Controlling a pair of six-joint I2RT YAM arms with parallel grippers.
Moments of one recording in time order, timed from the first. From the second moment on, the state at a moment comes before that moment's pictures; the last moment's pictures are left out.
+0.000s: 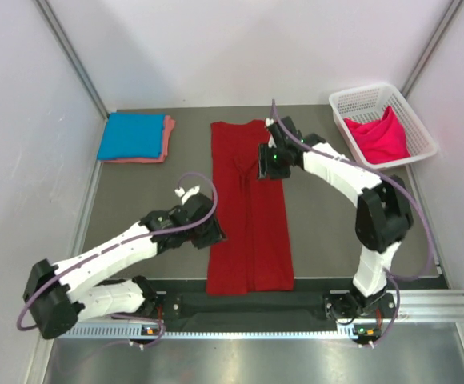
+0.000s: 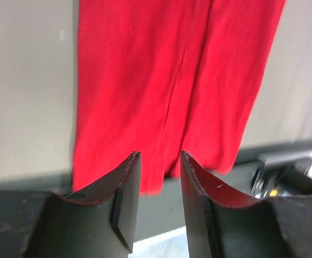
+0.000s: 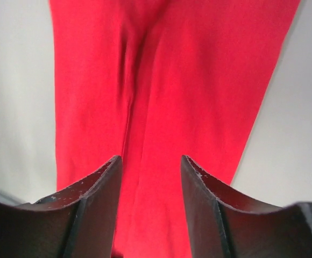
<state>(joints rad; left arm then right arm) -0.91 1.04 0.80 -0.71 -0.14 -1.14 0.57 1.78 1.46 -0.66 -0.10 0.45</state>
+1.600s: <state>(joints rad) -0.46 1.37 0.87 -0.52 0.20 -0.86 0.57 2.47 2.17 -0.53 -0.12 0.35</state>
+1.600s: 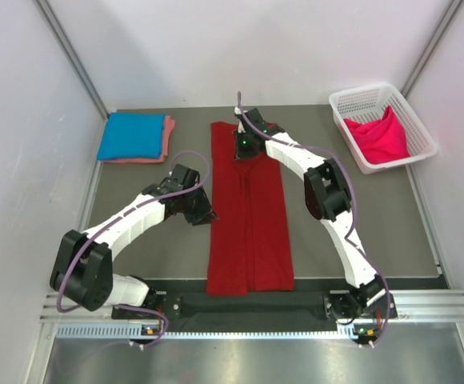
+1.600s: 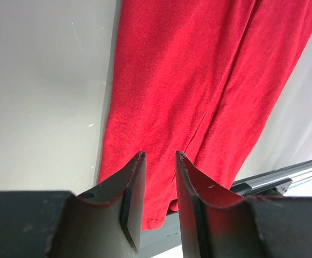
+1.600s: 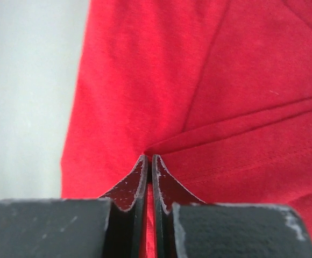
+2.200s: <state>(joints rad) -0.46 1.36 0.87 -0.53 0.24 -0.86 0.48 1.95 1.43 -0.50 -0.07 0.40</state>
